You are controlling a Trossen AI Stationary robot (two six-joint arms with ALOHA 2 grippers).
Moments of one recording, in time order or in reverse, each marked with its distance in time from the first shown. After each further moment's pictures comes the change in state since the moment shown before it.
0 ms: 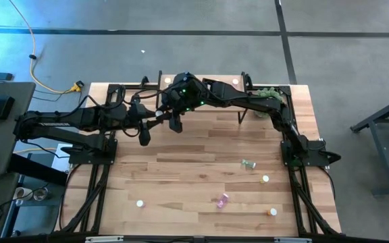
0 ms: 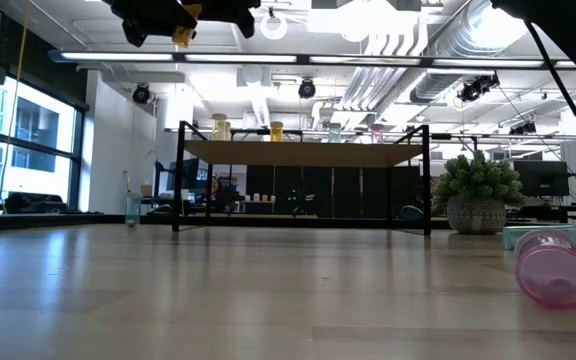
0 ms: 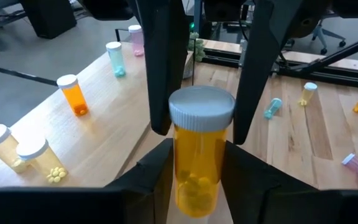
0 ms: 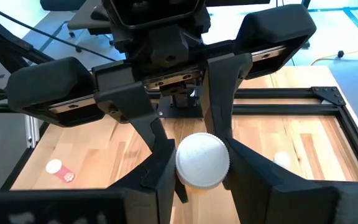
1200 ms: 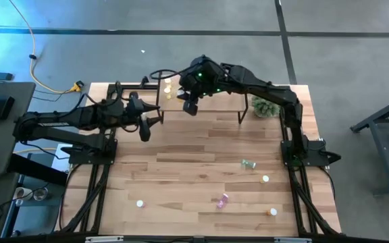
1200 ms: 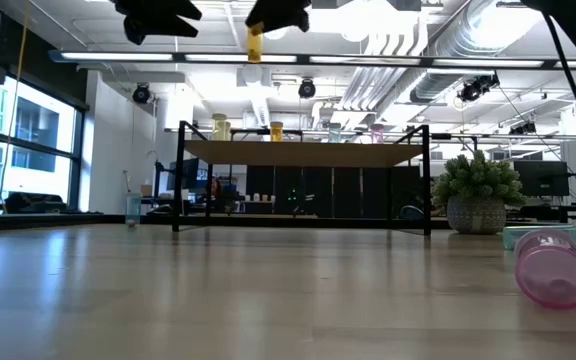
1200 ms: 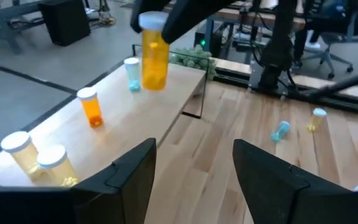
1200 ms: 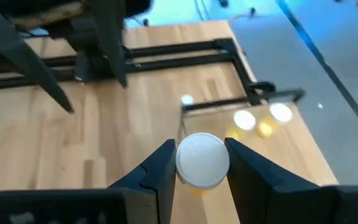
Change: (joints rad) left arm 0.030 -0.013 0.001 0.053 -0.014 -0.029; right arm -0.094 -0.134 0.001 -0.283 0.262 -0.021
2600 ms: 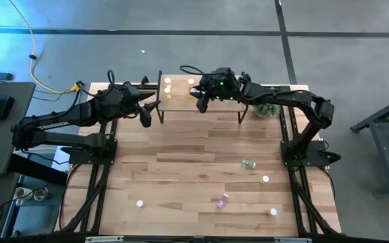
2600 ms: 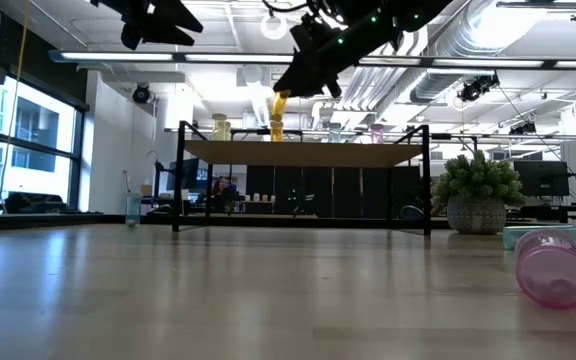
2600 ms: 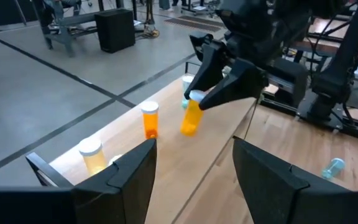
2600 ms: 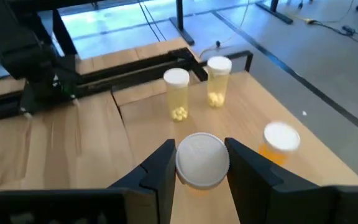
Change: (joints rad) left arm 0.175 -0.013 0.000 0.047 -0.019 0.002; right arm -0.144 -0.343 -0.988 0.882 -0.035 0.097
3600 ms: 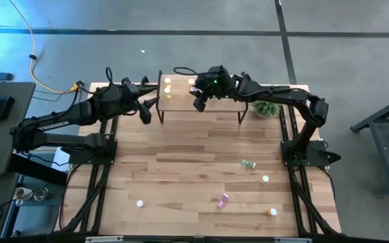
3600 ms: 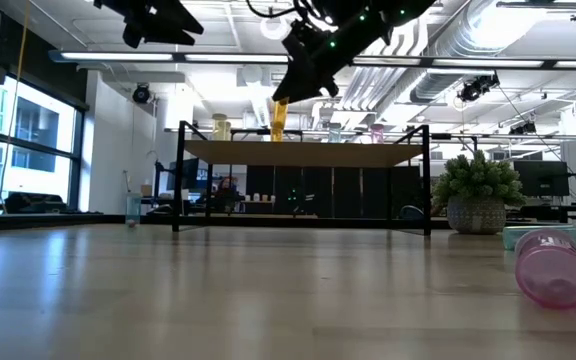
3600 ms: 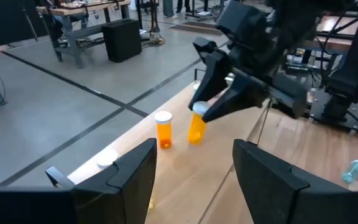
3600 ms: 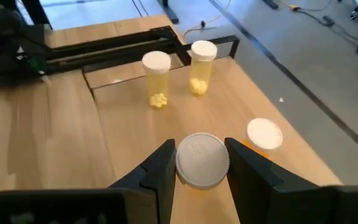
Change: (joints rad) left arm 0.059 0.000 0.000 0.029 0.029 0.079; right arm 0.012 0.069 0.121 -0.155 0.083 -0.070
